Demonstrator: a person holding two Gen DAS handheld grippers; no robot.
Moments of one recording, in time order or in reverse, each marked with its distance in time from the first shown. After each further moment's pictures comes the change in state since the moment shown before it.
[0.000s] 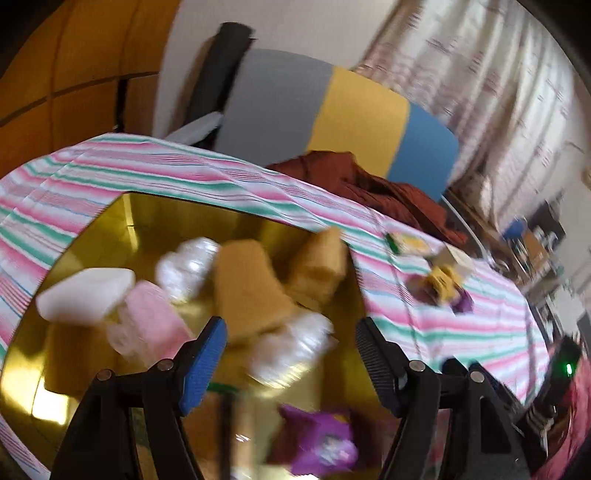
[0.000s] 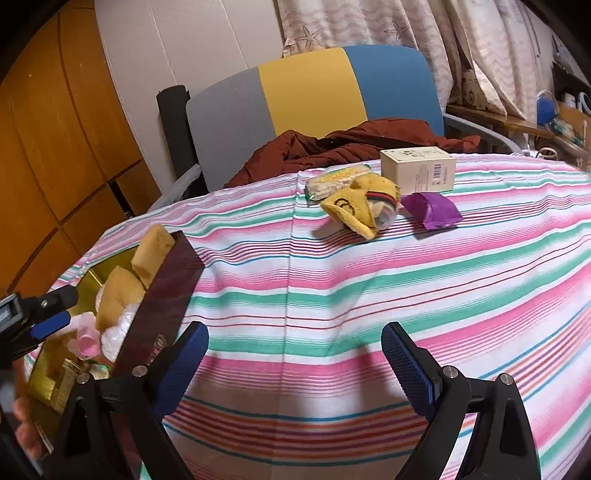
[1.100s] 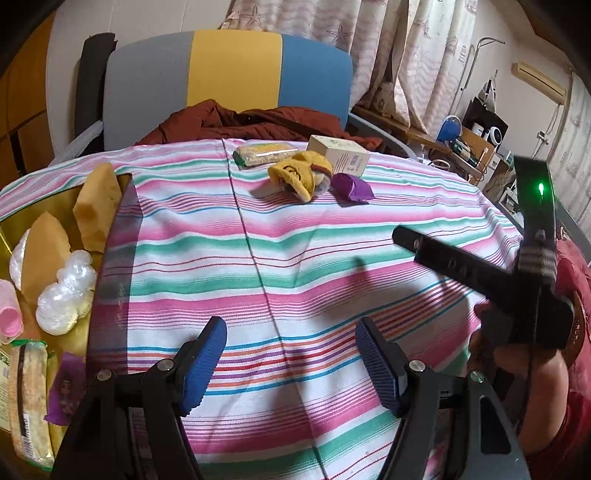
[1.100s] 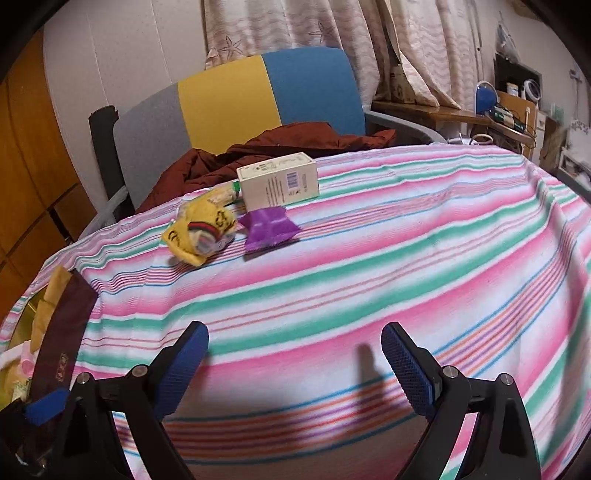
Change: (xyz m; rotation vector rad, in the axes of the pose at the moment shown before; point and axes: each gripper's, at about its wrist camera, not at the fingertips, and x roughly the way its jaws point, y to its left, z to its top) left arm 0.037 -0.152 -0.079 0.325 0.141 -0.133; right arm -0.022 -0.120 0.019 0.094 -0.016 -0.213
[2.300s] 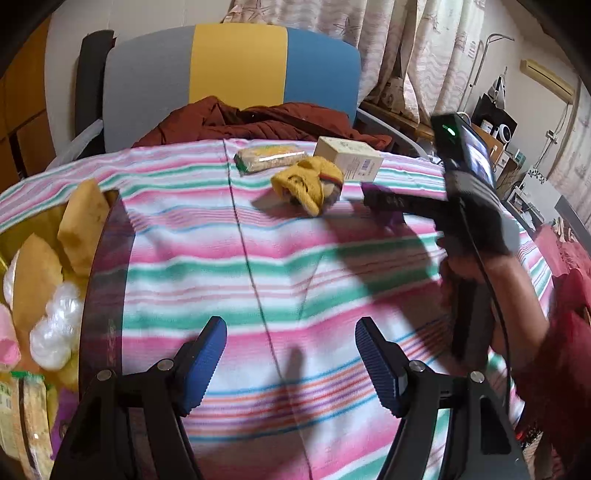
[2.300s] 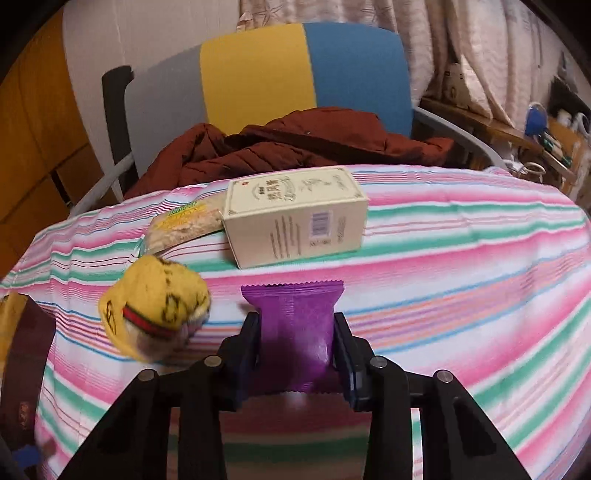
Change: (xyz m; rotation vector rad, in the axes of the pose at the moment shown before) left arm 0.021 -0.001 0.030 0.004 0.017 0.026; right arm 0.109 0.005 0.082 -0.144 0.094 0.056
